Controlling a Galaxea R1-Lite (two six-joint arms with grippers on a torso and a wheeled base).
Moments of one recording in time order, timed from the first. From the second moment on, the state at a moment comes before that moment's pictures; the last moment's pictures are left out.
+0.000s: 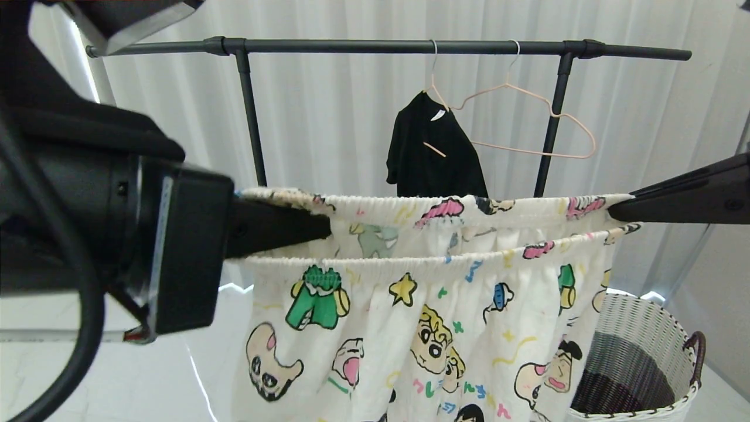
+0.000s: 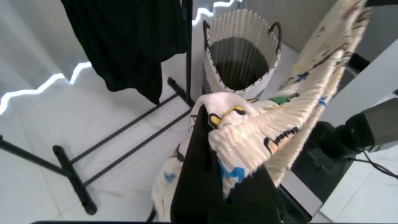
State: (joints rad) left arm -0.92 1.36 -1.48 0.60 0.06 -0.19; right arm 0.92 1.37 -1.71 0.89 -0.09 -0.05
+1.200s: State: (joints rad) left arm -0.88 1.44 -1.38 0.58 0.33 -0.16; right arm 0.75 1.18 -1.51 0.89 -0.21 -0.07
